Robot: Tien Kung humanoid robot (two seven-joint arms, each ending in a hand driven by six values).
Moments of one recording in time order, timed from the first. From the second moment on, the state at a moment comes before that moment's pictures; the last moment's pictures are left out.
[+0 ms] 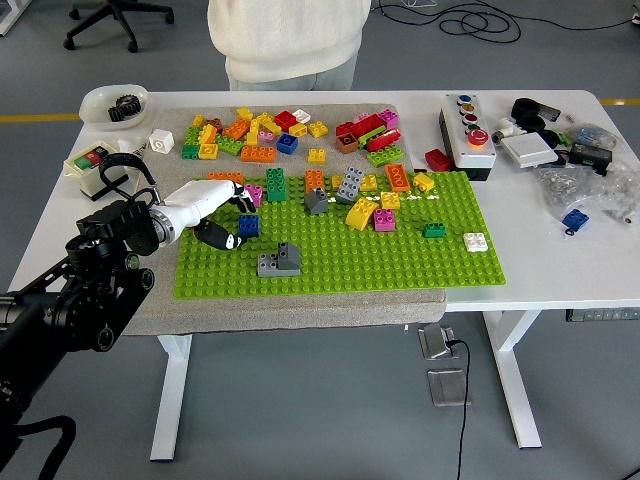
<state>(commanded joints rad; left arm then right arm) -0.72 0.10 -1.14 -0.74 2.27 -0.14 -0.16 0.14 -0.09 1.61 0.18 -2.01 0.06 -0.10</state>
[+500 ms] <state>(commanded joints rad) -0.74 0.09 -1.12 -0.70 2.27 -0.13 -0.15 0.14 -0.09 1.61 0.18 -2.01 0.06 -0.10</state>
